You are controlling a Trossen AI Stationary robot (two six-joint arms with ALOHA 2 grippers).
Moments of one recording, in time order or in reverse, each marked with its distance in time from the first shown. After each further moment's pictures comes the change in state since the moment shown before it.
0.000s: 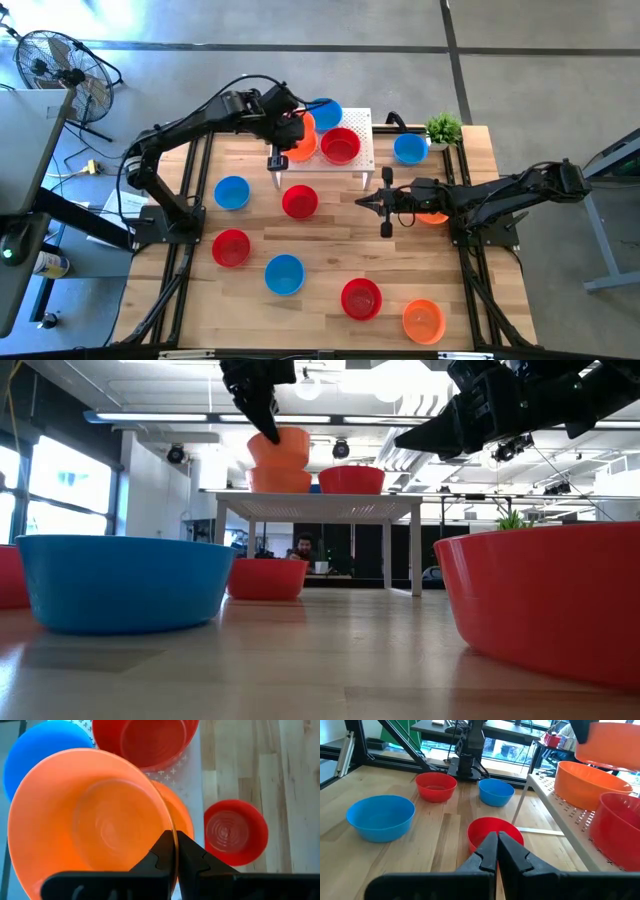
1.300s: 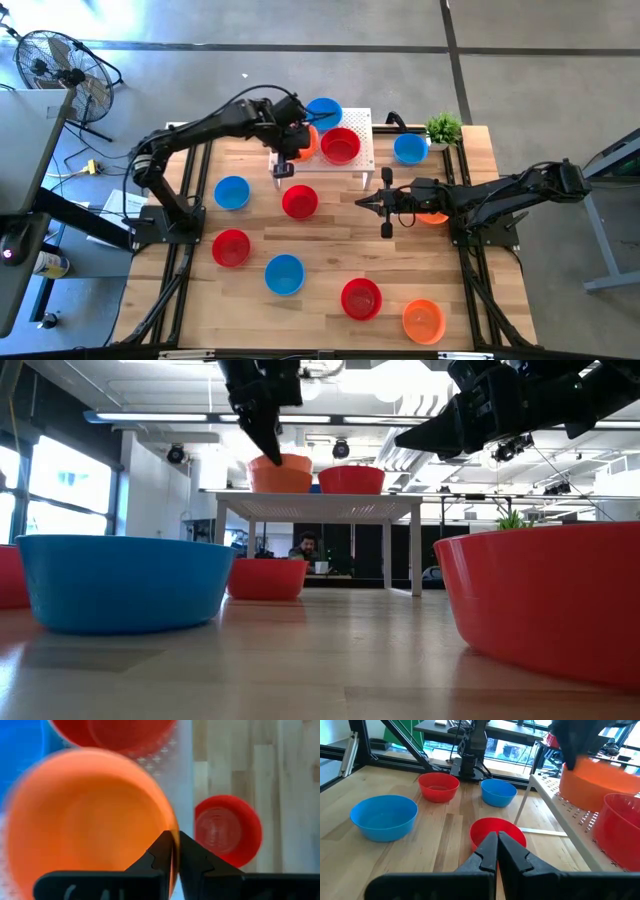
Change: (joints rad) left arm -0.011 0.043 -0.089 0.057 0.028 -0.046; right arm 0.000 0.000 0.000 0.000 -0.011 0.000
